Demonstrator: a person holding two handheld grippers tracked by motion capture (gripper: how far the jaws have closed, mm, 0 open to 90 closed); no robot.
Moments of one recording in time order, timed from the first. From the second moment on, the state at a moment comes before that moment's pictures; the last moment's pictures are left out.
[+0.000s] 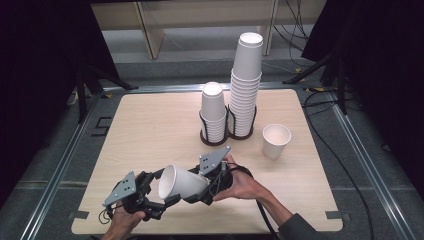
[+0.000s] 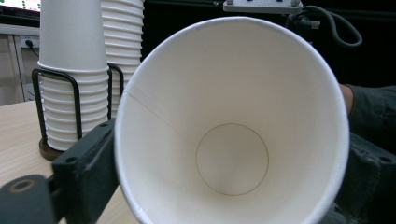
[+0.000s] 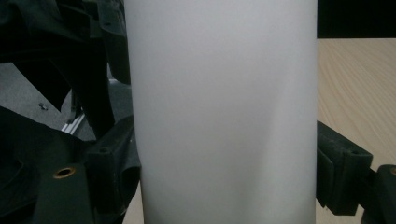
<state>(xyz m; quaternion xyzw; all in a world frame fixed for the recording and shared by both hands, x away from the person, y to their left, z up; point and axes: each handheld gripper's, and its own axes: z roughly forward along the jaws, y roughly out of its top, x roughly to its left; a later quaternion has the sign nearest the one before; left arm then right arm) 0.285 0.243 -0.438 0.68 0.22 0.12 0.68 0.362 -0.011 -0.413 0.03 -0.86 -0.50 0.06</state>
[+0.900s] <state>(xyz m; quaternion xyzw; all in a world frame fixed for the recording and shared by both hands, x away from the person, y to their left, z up) 0.283 0.235 -0.438 0.75 0.20 0.14 0.62 0.348 0.006 -0.411 0.05 -0.91 -0.41 0.00</state>
